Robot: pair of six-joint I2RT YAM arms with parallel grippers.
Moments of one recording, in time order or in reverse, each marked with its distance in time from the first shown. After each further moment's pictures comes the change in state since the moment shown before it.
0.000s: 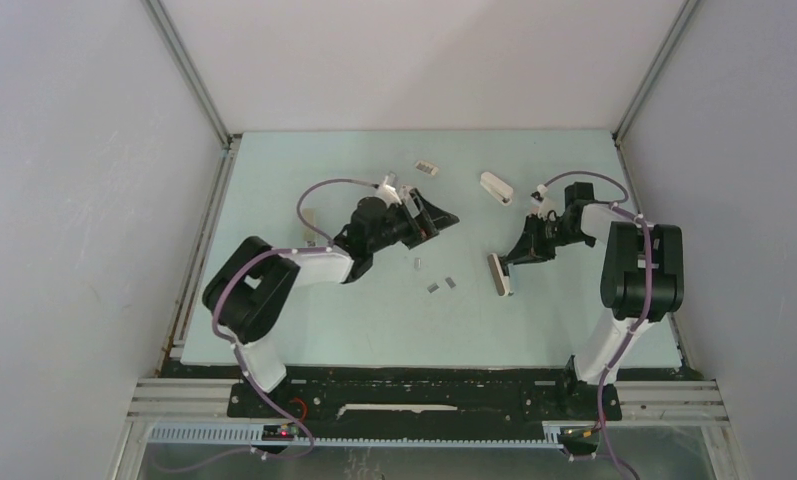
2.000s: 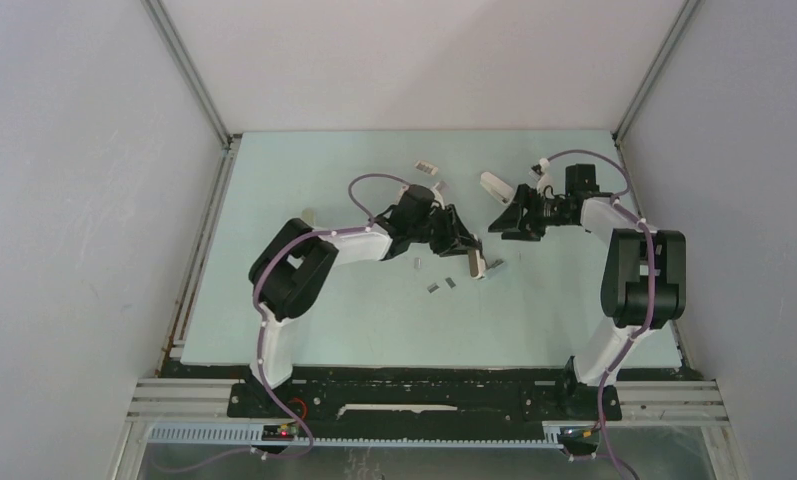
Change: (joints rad) left arm -0.103 0.329 0.467 -0.533 0.154 0.057; right arm 0.033 -0.029 0.042 0.182 -0.231 0.221
